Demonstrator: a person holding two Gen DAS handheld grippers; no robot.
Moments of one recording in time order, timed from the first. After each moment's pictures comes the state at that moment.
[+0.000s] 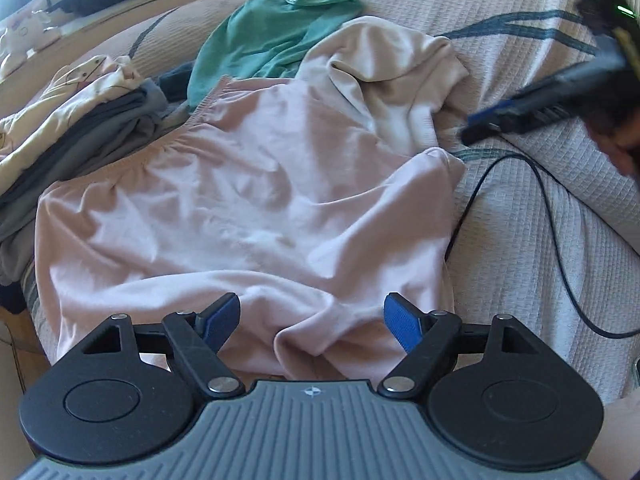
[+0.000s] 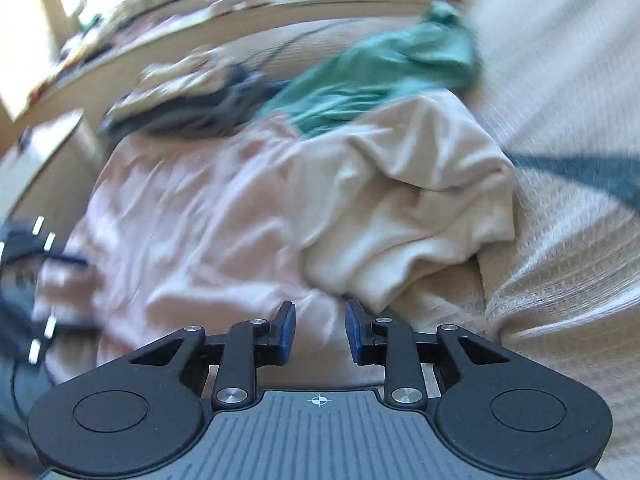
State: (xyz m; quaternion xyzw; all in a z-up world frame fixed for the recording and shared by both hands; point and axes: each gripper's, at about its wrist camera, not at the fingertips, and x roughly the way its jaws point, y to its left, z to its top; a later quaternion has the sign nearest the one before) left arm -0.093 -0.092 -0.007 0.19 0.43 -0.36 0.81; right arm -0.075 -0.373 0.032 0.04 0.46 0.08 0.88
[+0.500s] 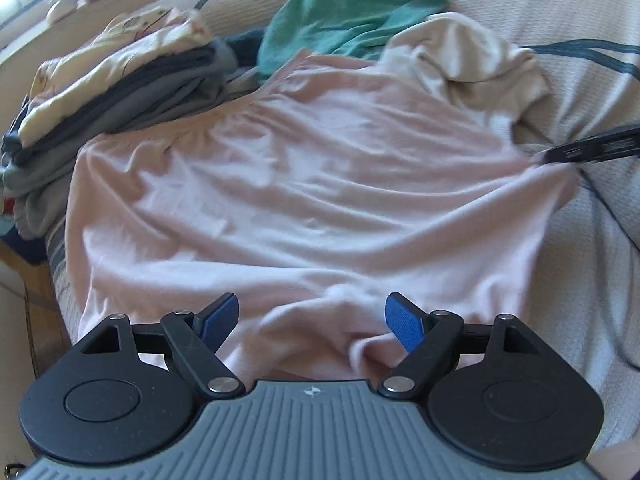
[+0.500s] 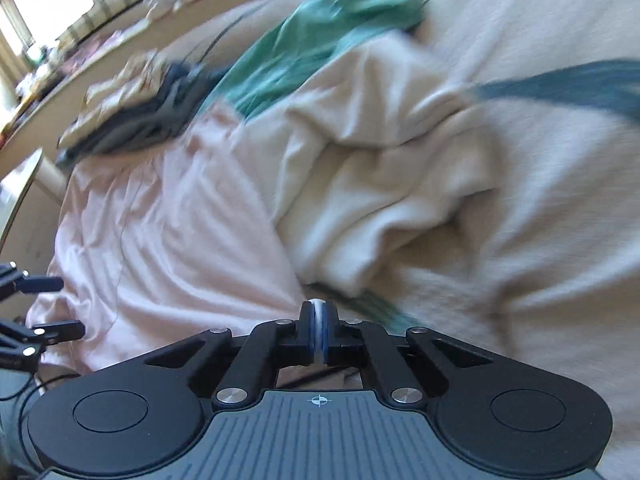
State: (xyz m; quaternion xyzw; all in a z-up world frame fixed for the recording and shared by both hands) left arm -0.050 -0.072 -0.026 0.15 0.47 -0.27 0.83; right arm -0.084 -0.400 0.023 0.10 0.48 0.03 0.87
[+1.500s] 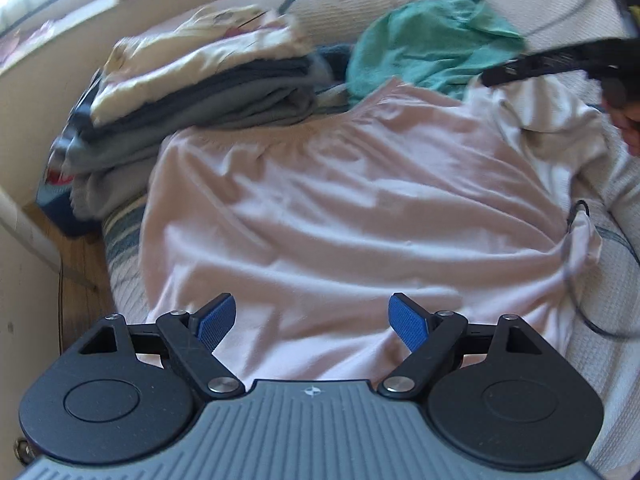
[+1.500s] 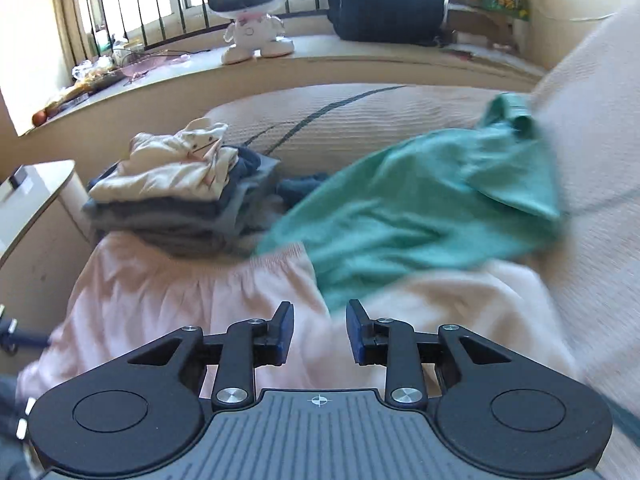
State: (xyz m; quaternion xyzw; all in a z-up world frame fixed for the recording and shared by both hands) left arm -0.019 -0.025 -0.008 0.10 0.47 -0.20 0.85; right arm 0.061 -0.319 0.057 0.00 0.40 0.12 0.91
